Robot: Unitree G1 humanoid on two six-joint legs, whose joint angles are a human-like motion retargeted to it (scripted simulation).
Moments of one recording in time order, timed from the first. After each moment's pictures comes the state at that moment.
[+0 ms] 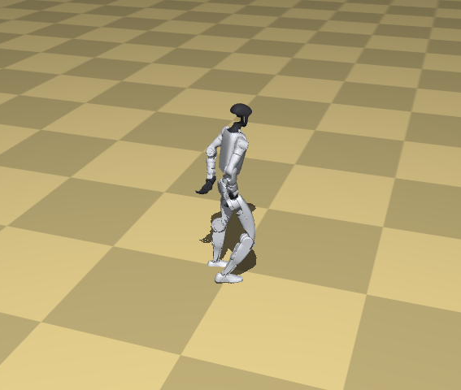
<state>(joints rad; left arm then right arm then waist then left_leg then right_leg) 0.50 0.28 -0.82 0.75 0.26 -0.05 -0.85 0.31 -0.22 0.72 0.70 0.06 -0.09 0.28 0.06 -0.18 0.20 0.14 -0.21 -0.22 -0.04 -0.21 0.00 -0.32 -0.20 0.01 0.89 -0.51 0.08</state>
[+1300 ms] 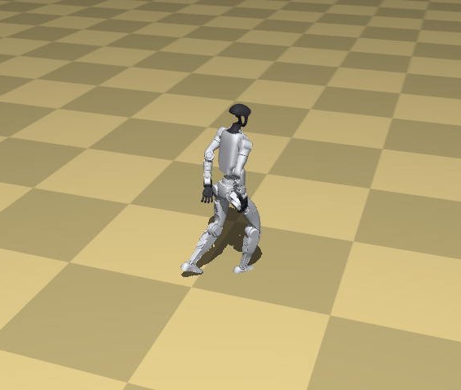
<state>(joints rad) 0.50 0.14 -0.64 1.00 0.13 -0.13 -0.56 0.25 -0.23 0.55 0.82 0.20 -0.15 0.11 -0.07 -0.10 0.11 0.08 -0.07 0.15 0.69 -0.36 0.02 -0.53 -0.04 -0.10 0.68 -0.15 0.13</state>
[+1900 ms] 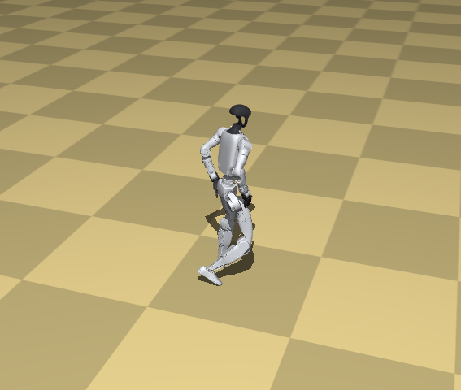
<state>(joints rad) 0.61 0.34 -0.49 0.39 0.00 -0.11 -0.48 0.34 -0.37 0.52 0.53 0.20 -0.13 0.20 0.06 -0.23 0.14 -0.20 -0.21 0.23 0.37 -0.42 0.10 -0.23 -0.47 -0.21 1.17 -0.34 0.07</state>
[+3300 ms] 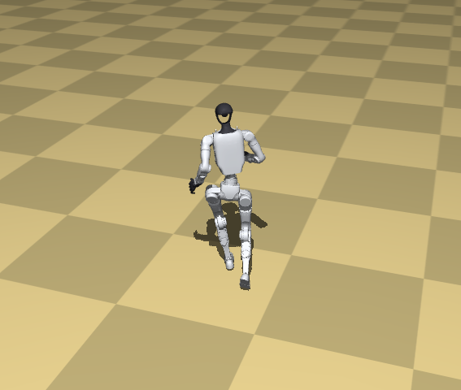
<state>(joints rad) 0.57 0.29 -0.01 0.18 -0.25 -0.20 0.19 -0.05 -0.41 0.36 0.06 0.06 -0.26 -0.21 0.13 -0.22 0.06 -0.54 -0.28 0.19 0.46 -0.12 0.06 -0.21 -0.19 -0.07 0.96 0.04 0.26</state>
